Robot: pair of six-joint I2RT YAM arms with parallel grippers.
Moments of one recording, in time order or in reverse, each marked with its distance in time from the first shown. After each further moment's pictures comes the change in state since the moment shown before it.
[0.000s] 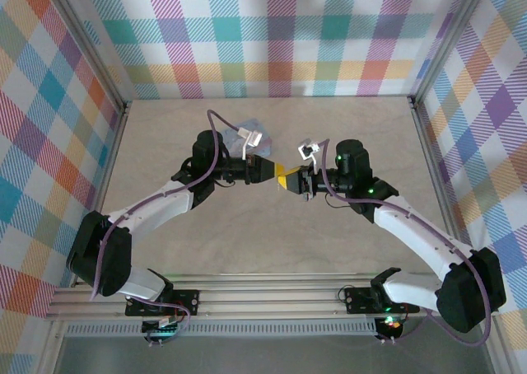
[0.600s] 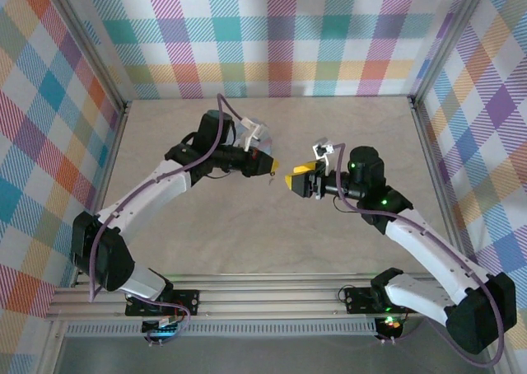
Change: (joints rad) left arm -0.003 0.047 0.369 -0.779 -0.161 0.428; right arm -0.011 -0.139 -0.058 -0.004 0.135 0.042
